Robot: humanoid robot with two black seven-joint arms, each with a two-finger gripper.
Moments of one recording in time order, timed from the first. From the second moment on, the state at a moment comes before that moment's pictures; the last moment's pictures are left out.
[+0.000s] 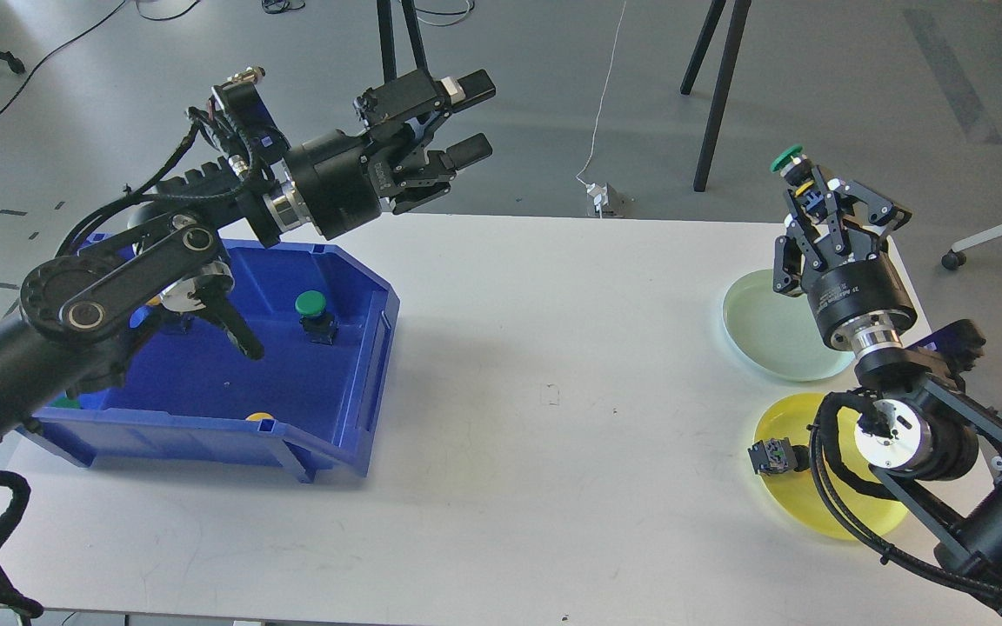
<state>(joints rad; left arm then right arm) -0.92 0.39 -0.56 -1.02 0.82 -0.49 -0.49 0.34 -0.45 0.87 1.31 -0.15 -0.31 0.43</state>
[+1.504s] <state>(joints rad) -0.92 0.39 -0.57 -0.95 0.70 -0.49 -0.49 0.43 -0.40 0.98 1.16 0.16 -0.32 0.09</state>
